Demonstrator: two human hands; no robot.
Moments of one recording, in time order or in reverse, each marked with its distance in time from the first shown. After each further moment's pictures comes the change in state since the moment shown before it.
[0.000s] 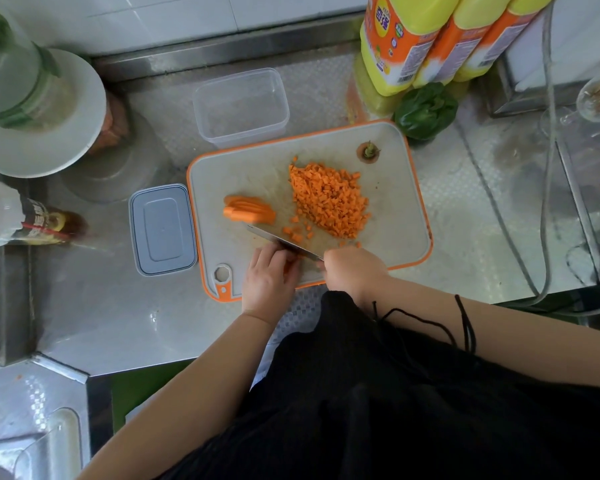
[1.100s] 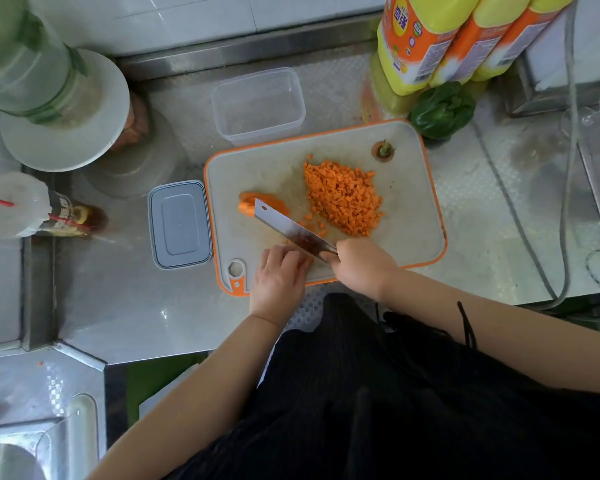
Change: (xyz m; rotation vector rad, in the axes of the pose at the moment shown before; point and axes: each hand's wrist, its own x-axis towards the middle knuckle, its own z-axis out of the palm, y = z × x) left_hand -0.009 0.003 -0.013 0.087 -0.039 0.019; right_hand 0.008 0.002 -0.001 0.172 0.067 -0.049
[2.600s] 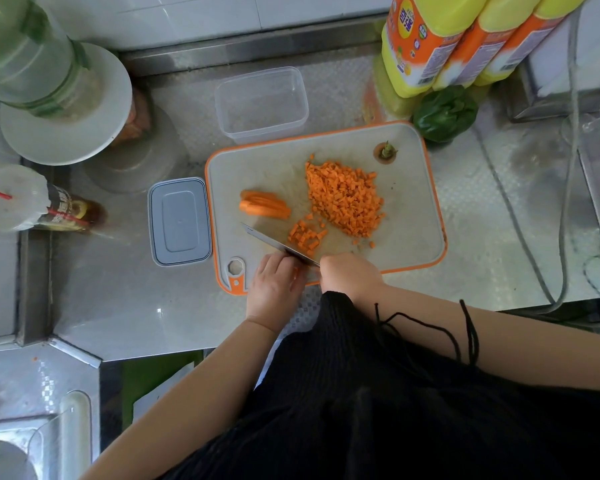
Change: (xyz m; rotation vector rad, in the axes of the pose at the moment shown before) left_hand -0.009 -0.003 -0.005 -0.056 -0.018 -0.013; right_hand -0.009 -0.027 0.014 -0.227 -0.095 0.020
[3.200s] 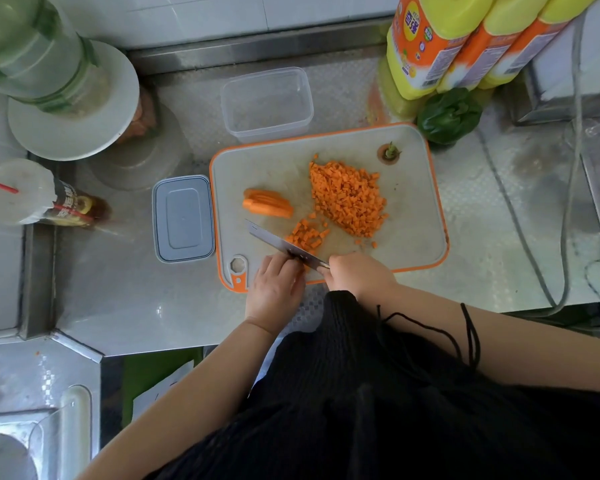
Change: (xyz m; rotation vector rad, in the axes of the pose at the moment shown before) left_hand -0.007 -0.004 -0.003 0.049 -0.007 0.063; right_hand -0.007 0.009 -0.003 0.085 0.030 -0.069
